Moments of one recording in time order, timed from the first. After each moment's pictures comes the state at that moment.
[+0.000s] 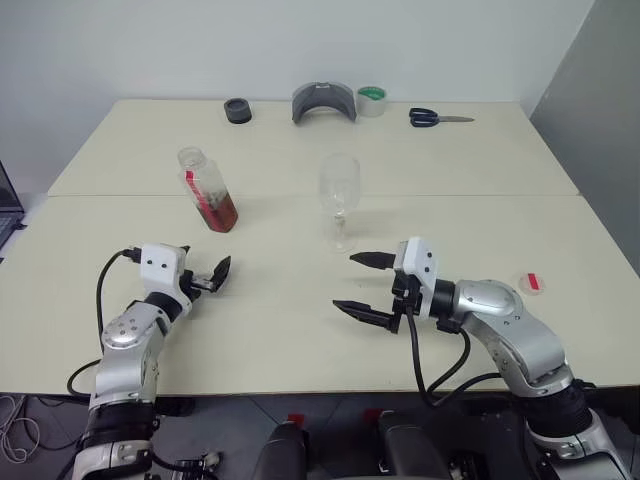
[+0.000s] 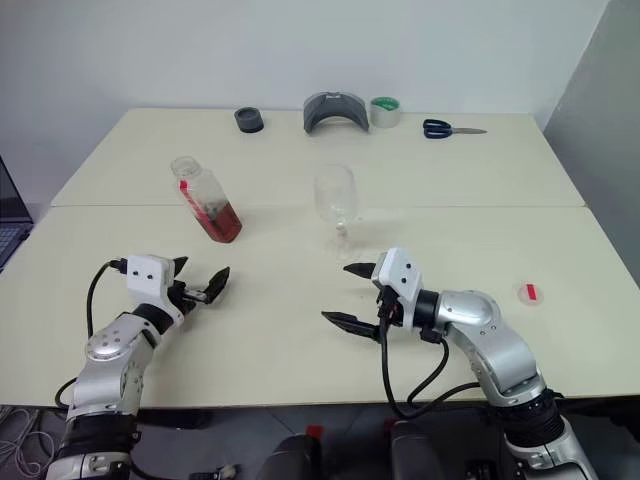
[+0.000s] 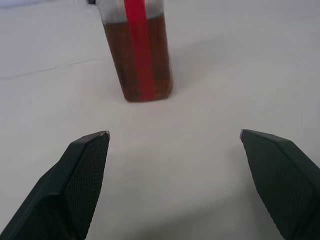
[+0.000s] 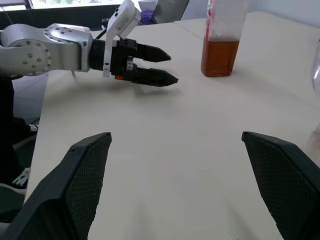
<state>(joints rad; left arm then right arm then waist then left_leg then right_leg) -0.25 0.50 0.26 0.29 -0.24 0.07 -0.49 -0.34 -0.41 0.22 -0.38 0.33 0.50 0.84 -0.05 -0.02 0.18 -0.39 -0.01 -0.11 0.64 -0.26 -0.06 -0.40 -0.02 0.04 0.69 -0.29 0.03</state>
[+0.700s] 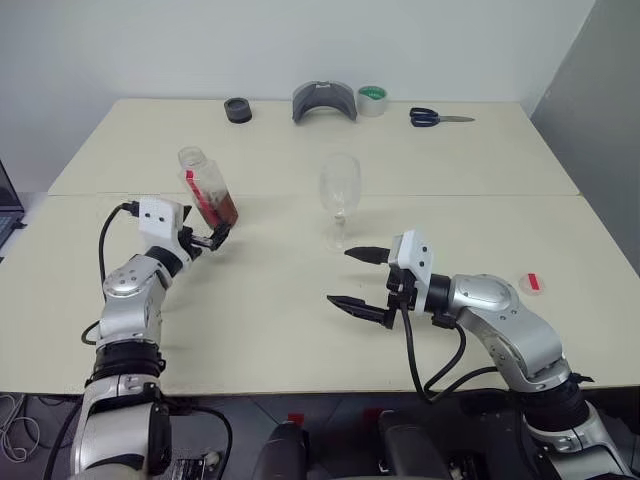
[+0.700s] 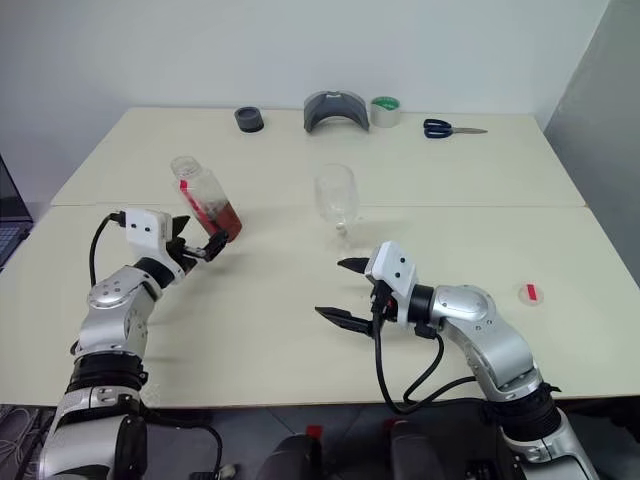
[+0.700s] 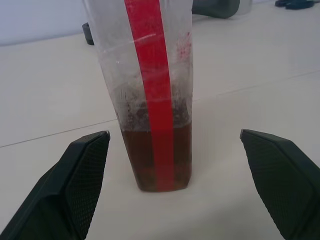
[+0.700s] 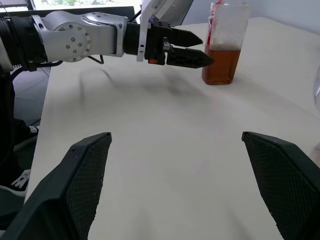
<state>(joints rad) -0.55 0.53 0.25 0.56 -0.22 0.03 -0.55 -0.37 -0.41 0.24 -0.39 0.34 0.52 0.80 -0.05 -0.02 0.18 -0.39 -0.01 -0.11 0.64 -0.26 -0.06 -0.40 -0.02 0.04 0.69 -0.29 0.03</state>
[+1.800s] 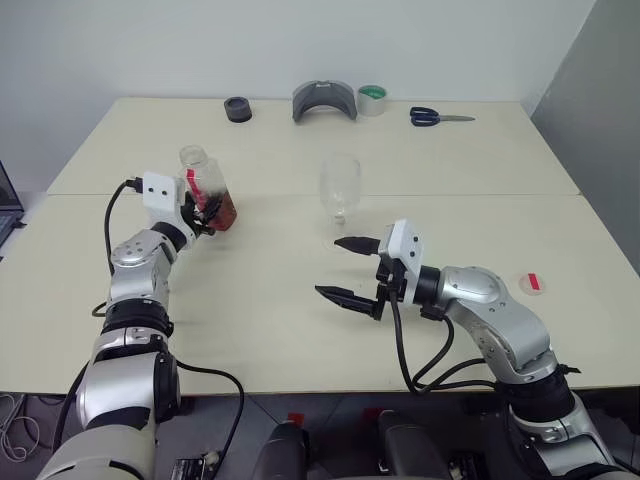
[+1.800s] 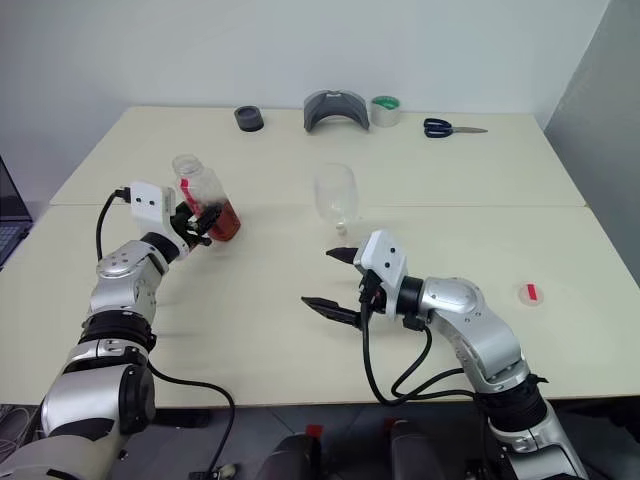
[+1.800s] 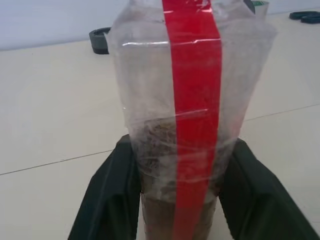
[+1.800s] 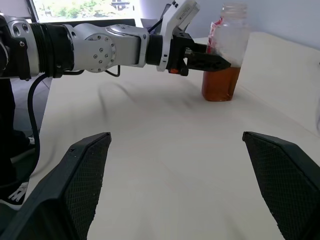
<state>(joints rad) -0.80 0.55 0.24 0.94 -0.18 -0.09 -0.57 -0.42 -0.35 0.25 -0.37 0.34 0.53 0.77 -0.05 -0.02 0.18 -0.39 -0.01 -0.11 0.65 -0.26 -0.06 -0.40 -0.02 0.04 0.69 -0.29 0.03</state>
